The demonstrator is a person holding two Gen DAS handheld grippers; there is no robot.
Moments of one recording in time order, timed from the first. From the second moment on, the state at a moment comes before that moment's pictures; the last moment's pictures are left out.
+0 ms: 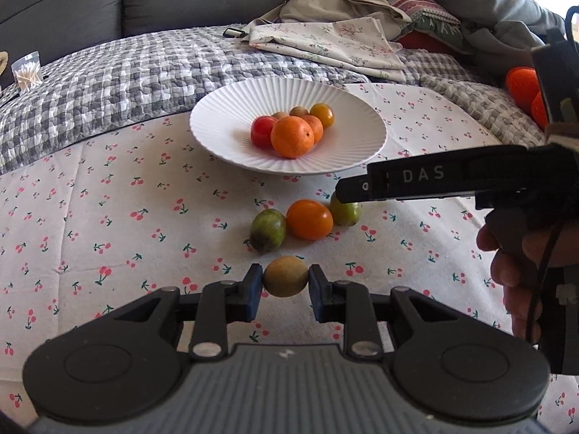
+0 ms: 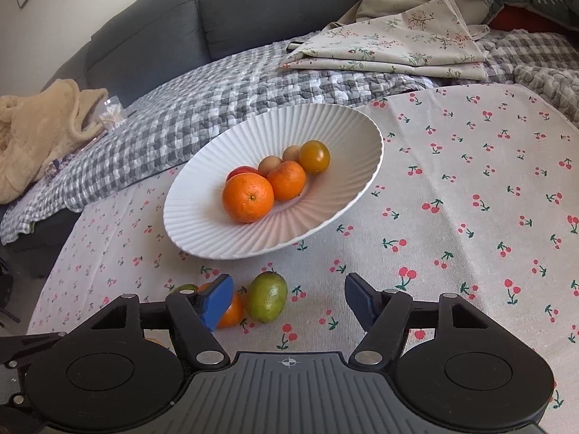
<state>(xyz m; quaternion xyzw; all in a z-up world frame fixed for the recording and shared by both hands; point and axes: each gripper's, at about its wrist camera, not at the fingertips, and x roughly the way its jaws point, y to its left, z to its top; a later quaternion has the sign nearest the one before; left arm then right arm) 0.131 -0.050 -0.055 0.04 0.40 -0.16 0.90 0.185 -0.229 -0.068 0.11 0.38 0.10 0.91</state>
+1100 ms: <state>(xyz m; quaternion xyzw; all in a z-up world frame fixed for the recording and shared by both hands) 0.131 -0.049 -0.047 0.03 0.38 -0.16 0.91 0.169 -0.247 -0.058 0.10 0.40 0.10 0.91</state>
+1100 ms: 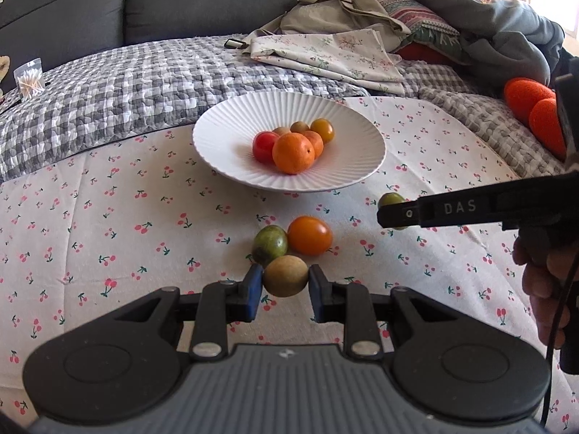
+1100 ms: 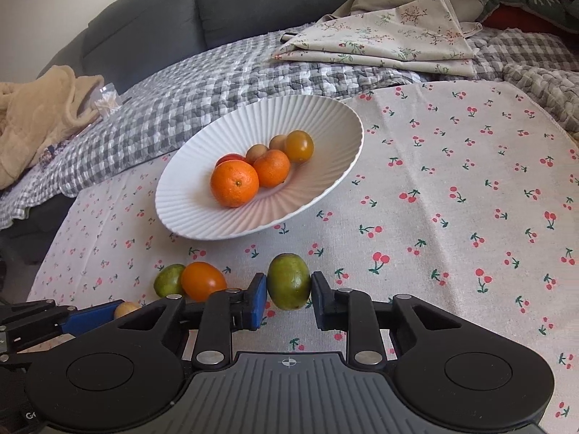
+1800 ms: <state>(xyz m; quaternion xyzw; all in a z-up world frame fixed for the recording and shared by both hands) 0.141 -0.032 -0.021 0.00 0.35 -0.14 0.93 0.143 -0.267 -0.008 0.08 0.36 0.12 0.92</state>
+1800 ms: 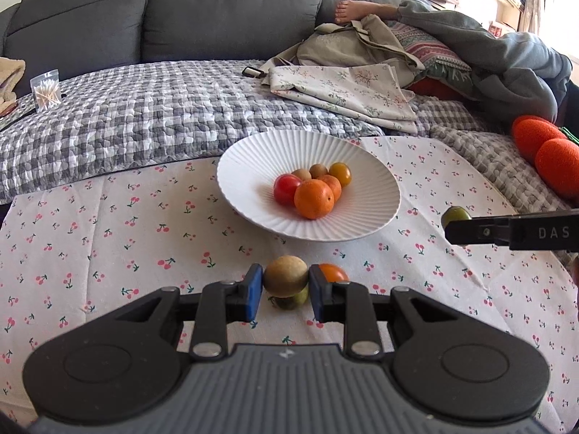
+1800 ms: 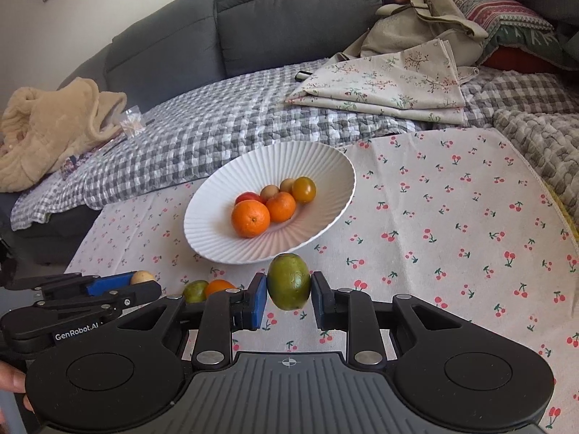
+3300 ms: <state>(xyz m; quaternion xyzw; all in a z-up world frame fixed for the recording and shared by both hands) 0.230 -0.057 -0.039 0.04 0.32 -0.14 0.93 0.211 -0.228 -0.029 0.03 0.32 0.11 0.94</state>
